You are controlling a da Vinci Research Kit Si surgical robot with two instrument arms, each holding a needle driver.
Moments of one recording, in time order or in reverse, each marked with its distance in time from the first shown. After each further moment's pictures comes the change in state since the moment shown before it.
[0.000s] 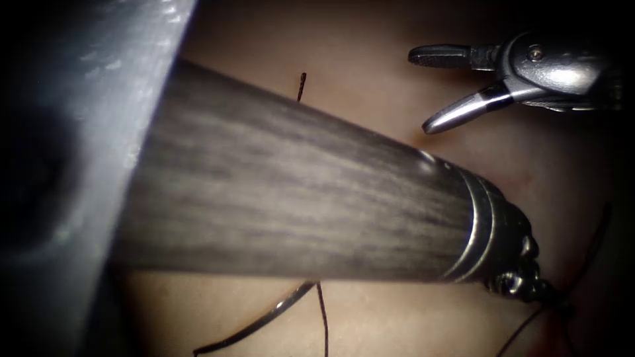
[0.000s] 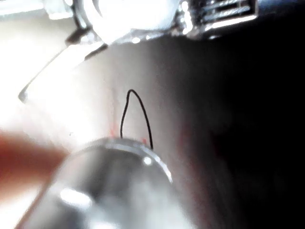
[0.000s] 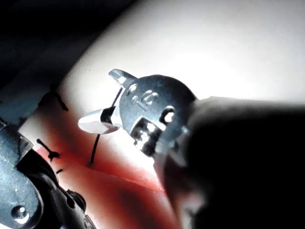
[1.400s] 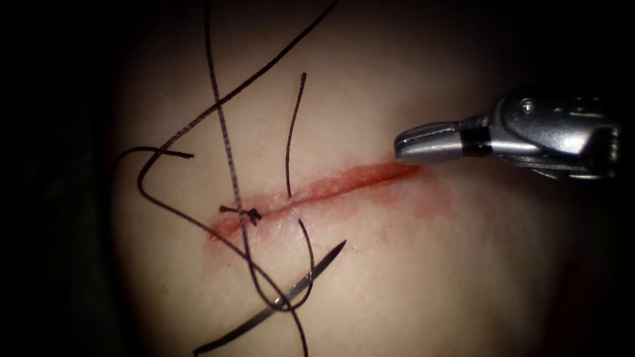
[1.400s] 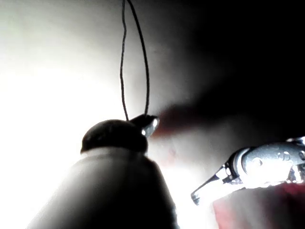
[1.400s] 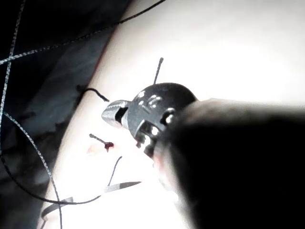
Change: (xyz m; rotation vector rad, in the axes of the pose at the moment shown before) right arm 0.000 -0.006 0.003 0.012 -0.036 0.318; left arm 0.003 -0.002 -0.040 -0.168 0.647 0.331
